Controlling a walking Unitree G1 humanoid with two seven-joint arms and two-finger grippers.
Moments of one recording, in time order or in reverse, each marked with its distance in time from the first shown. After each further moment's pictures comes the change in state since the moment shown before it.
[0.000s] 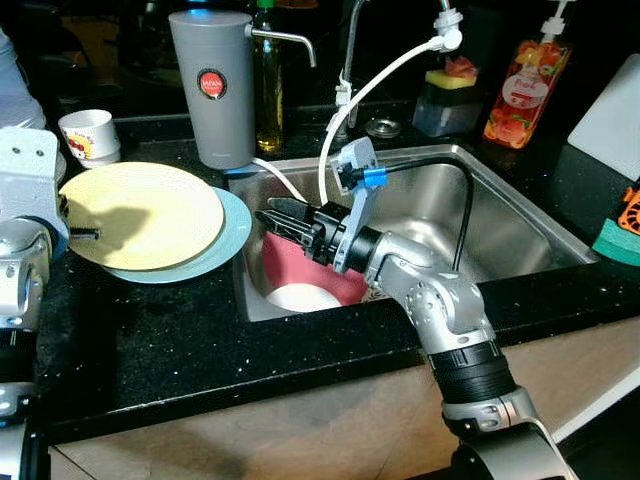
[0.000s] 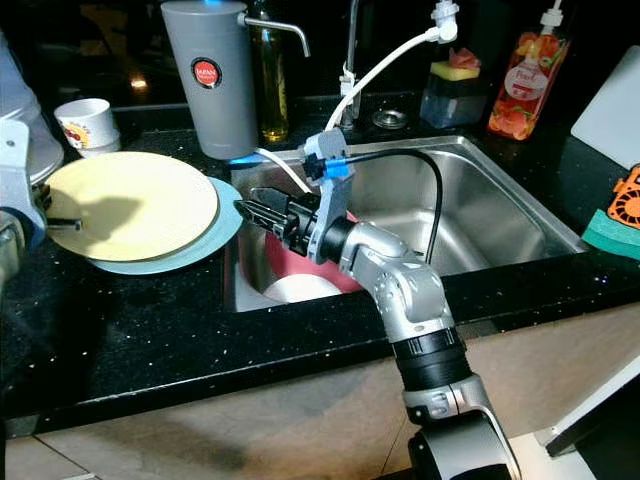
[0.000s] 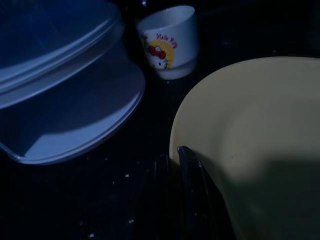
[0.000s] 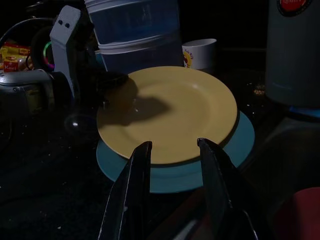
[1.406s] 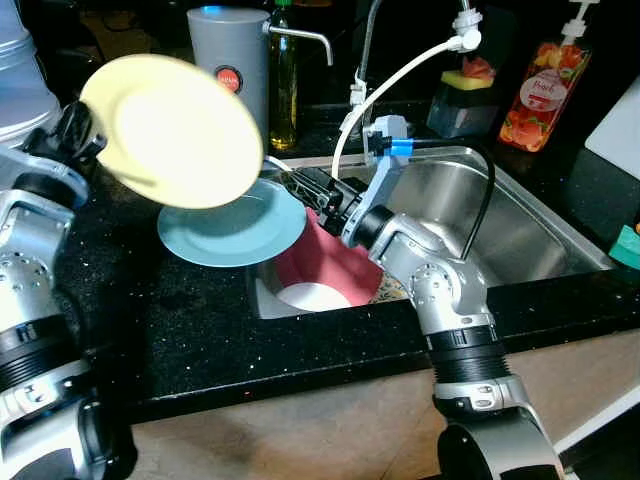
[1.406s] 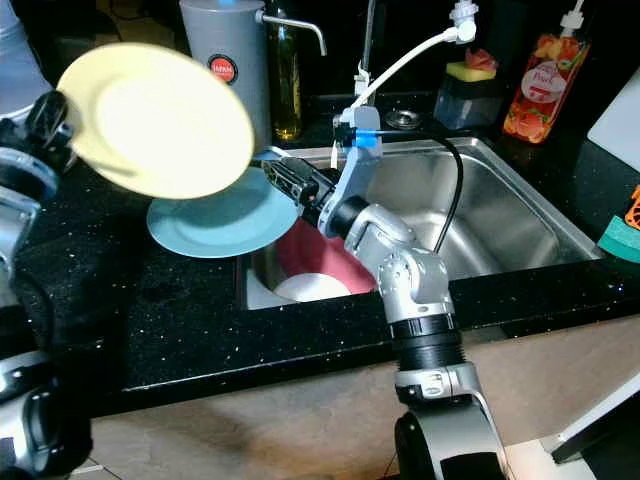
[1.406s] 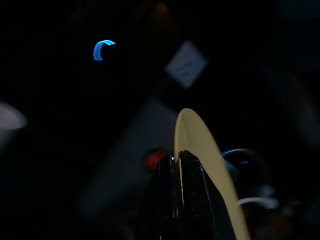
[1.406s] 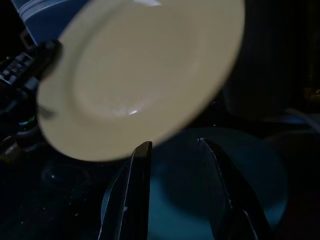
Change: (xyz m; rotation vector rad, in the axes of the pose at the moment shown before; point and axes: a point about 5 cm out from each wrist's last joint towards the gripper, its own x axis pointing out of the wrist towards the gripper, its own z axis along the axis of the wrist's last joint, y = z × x) left arm -0.030 -0.032 0.068 -0.971 -0.526 -0.550; right arm 0.003 -0.021 0.014 0.138 -0.134 -0.210
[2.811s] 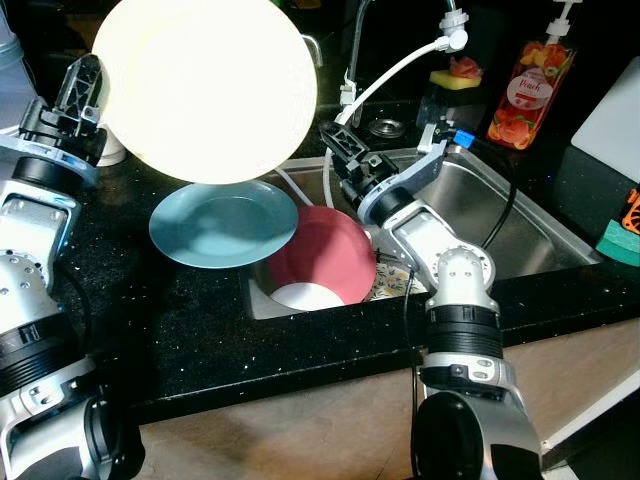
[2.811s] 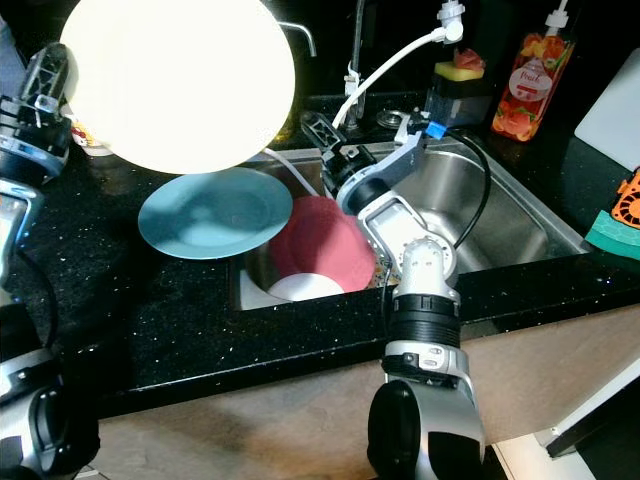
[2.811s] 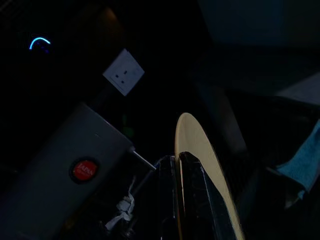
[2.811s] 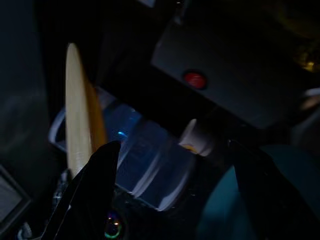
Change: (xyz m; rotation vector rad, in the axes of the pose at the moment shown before) left arm -0.003 -0.020 0.005 -0.136 -0.035 -0.185; right arm -0.001 -0.018 0.029 0.685 -0.243 -0.100
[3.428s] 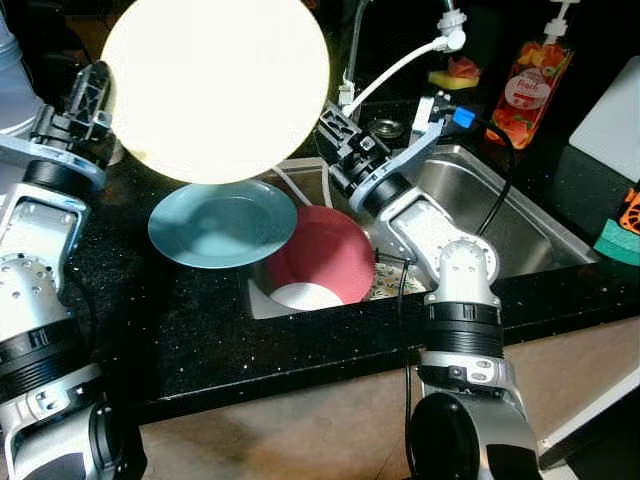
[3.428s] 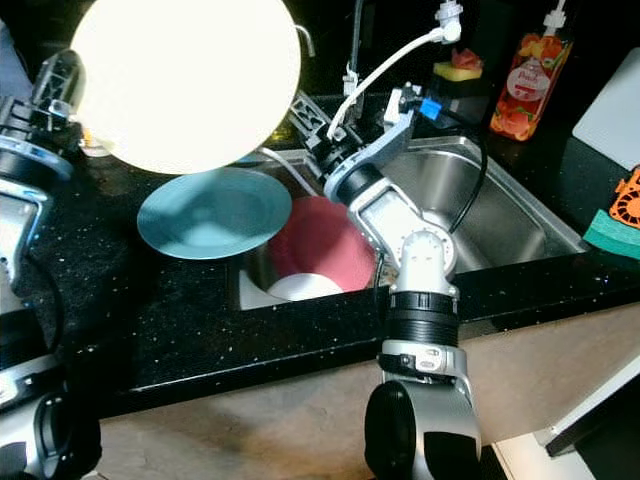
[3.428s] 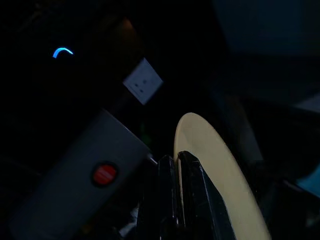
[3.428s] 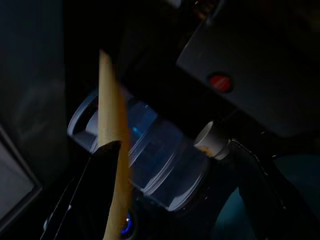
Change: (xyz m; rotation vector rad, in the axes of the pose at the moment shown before) left arm -0.005 0.011 0.003 0.011 -0.058 0.085; right arm 0.001 0.012 0.002 -0.018 -0.002 0.061
